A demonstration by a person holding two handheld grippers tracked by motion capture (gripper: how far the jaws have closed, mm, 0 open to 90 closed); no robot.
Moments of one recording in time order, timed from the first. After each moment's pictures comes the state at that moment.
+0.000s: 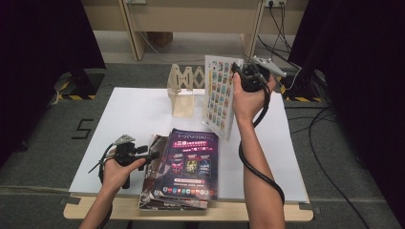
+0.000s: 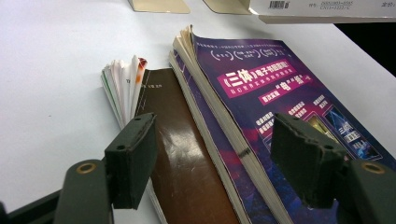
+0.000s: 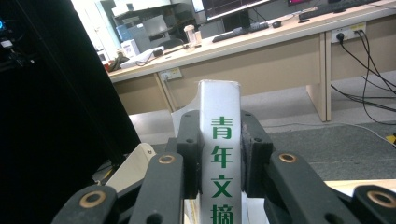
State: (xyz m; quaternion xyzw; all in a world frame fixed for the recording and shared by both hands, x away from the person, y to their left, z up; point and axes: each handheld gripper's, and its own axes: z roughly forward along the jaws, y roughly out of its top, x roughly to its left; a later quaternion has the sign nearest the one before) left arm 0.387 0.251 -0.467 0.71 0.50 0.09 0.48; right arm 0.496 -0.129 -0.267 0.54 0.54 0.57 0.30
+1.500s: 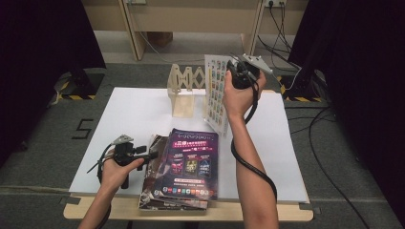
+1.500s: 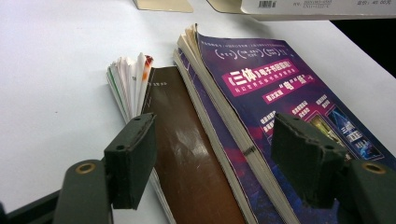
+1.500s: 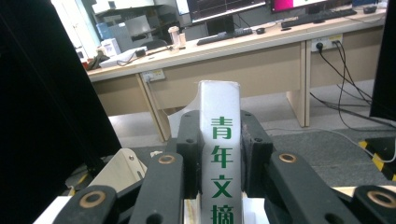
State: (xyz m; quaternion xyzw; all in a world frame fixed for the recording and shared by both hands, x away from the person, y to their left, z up) left arm 0.388 0.255 -0.469 0.71 0.50 0.09 0.48; right arm 0.513 -0.107 -0.274 0.55 0.54 0.54 0.34
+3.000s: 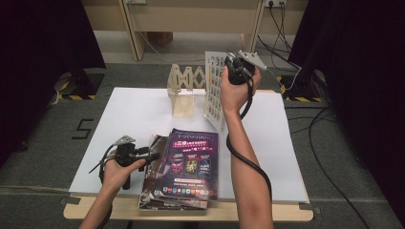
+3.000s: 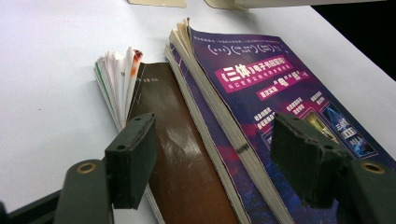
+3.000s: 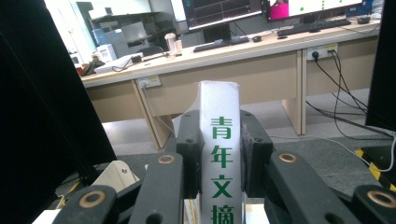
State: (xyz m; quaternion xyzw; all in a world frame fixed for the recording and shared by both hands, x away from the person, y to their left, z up) left arm 0.388 0.251 -0.472 0.71 0.50 0.08 0.48; right arm 0.533 -0.098 -0.277 0.54 0.53 0.55 0.35
